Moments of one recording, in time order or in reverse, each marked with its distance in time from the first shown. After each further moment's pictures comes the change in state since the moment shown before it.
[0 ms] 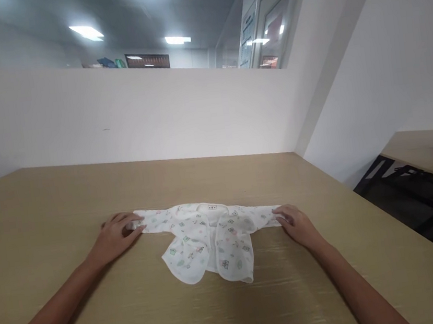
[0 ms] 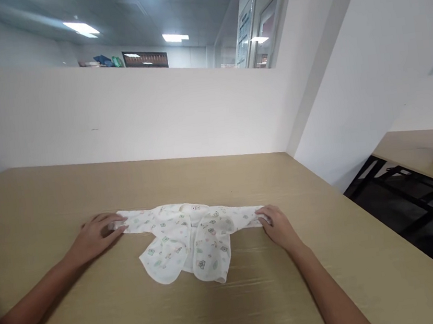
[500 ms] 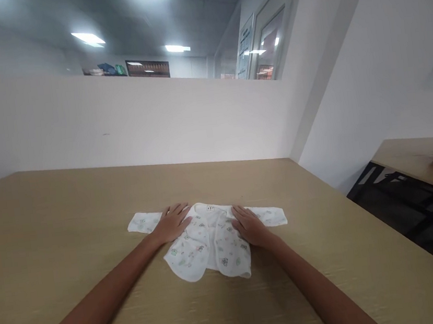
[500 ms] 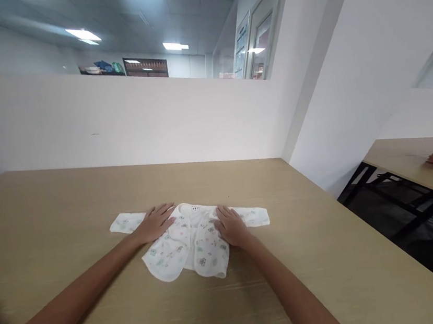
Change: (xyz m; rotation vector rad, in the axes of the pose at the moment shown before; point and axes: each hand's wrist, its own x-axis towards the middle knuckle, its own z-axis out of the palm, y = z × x) left_hand 0.039 0.128 0.075 -0.071 -0.247 0.295; right_hand 0.045 -0.092 0.084 -0.278 -0.316 -0.151
